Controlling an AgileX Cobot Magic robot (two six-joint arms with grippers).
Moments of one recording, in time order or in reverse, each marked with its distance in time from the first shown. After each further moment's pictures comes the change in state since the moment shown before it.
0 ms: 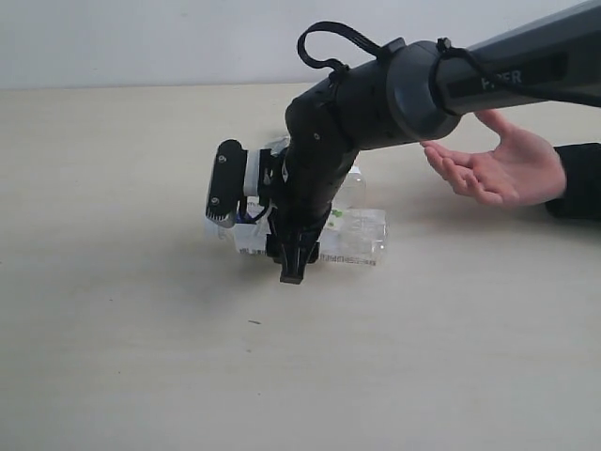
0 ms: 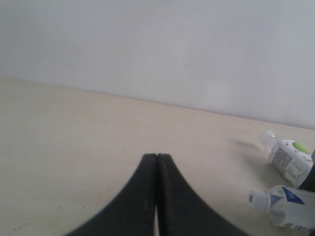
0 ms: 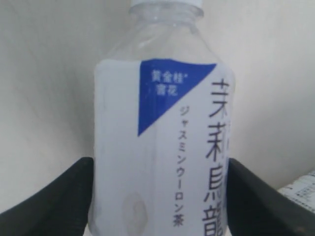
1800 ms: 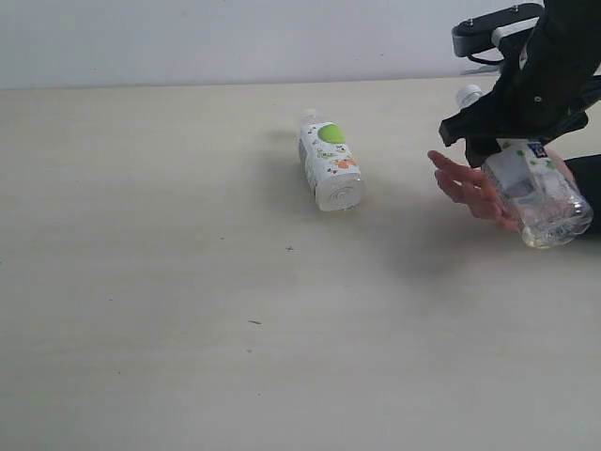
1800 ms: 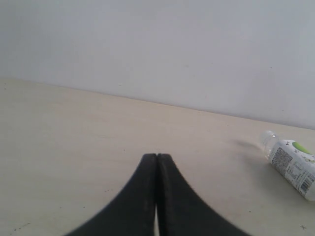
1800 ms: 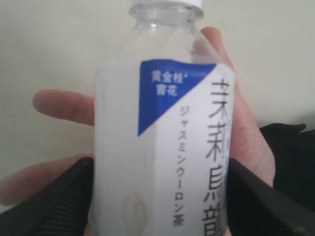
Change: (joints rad) left arm 0.000 0.000 0.000 0.000 0.000 0.000; right arm -0.474 -0.312 0.135 -0.160 0.222 0.868
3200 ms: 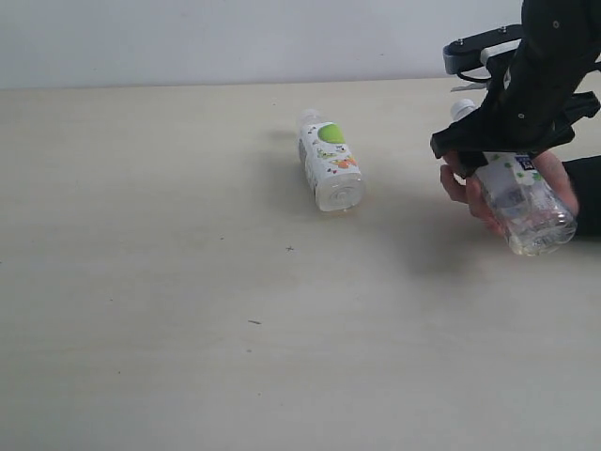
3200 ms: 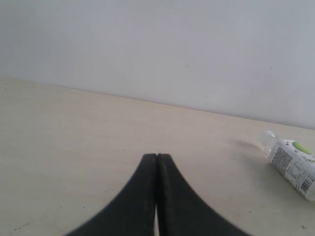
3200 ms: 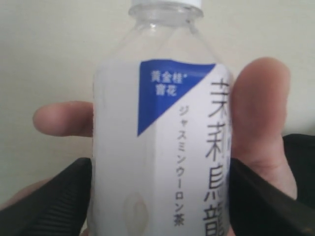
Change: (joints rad) left arm 0.000 0.000 0.000 0.000 0.000 0.000; right arm 0.000 0.069 0.000 -0.024 -0.052 0.049
